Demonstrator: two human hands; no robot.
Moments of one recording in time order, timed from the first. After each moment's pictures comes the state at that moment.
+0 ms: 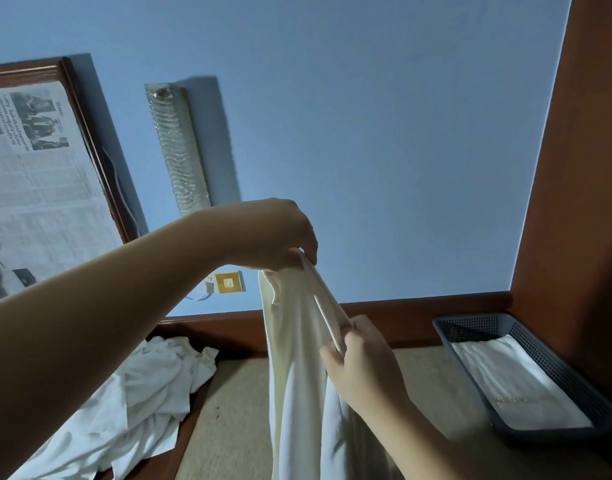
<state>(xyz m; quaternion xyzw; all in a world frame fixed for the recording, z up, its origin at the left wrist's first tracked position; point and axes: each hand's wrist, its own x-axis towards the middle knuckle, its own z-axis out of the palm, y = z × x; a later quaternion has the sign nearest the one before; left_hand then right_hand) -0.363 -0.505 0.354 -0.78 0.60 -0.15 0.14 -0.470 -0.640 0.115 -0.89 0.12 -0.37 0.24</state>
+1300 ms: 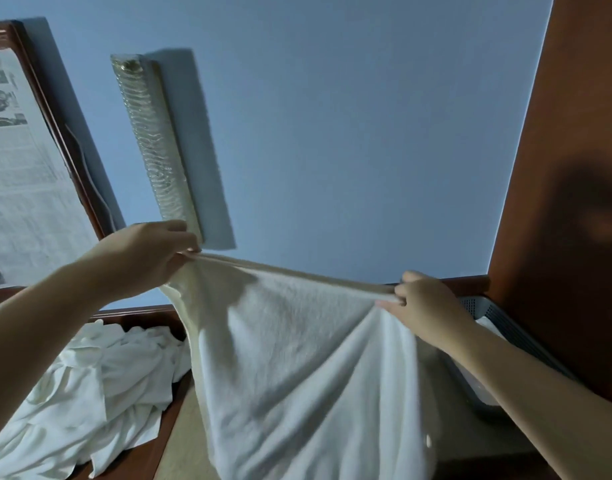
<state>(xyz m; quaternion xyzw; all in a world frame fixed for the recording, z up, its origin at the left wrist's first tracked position) -0.276 -0.387 0.289 -0.83 0.49 -0.26 0.00 -0.483 -0.789 0.149 -0.96 0.13 -0.21 0.10</state>
